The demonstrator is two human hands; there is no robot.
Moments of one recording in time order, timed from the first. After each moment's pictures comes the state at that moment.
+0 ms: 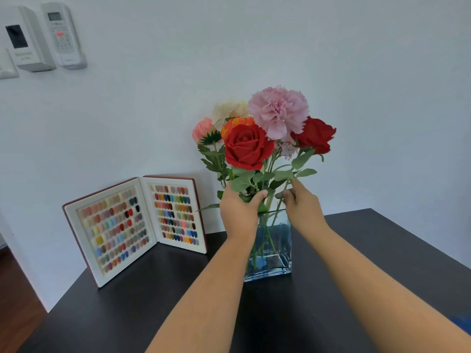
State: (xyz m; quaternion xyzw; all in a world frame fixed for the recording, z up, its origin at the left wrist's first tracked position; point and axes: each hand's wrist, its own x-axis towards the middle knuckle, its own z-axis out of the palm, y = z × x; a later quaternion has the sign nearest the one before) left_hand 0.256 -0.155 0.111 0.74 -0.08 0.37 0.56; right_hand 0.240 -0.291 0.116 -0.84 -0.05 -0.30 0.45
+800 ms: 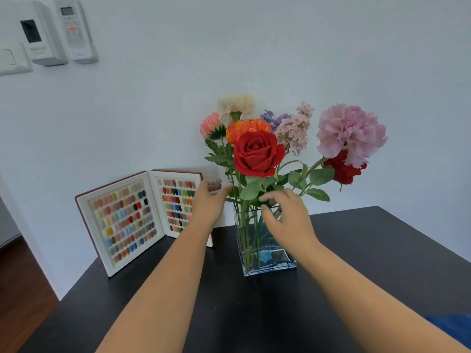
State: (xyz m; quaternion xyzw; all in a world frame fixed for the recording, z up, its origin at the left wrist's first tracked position) left_hand 0.280 -0.065 0.119 0.78 -0.04 0.22 0.58; right_hand 0.199 -0.247 0.104 -0.83 -0.16 -0.34 0.42
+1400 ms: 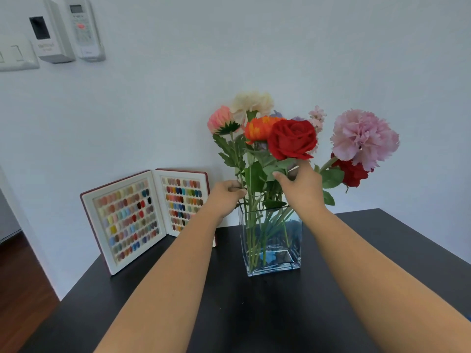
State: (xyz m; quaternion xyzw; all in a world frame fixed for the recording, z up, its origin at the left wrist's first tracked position) left_hand 0.281 -0.076 0.136 0.82 -0.10 0.08 0.55; right_hand 0.247 -0.261 0.149 -0.80 -0.01 -0.40 0.45
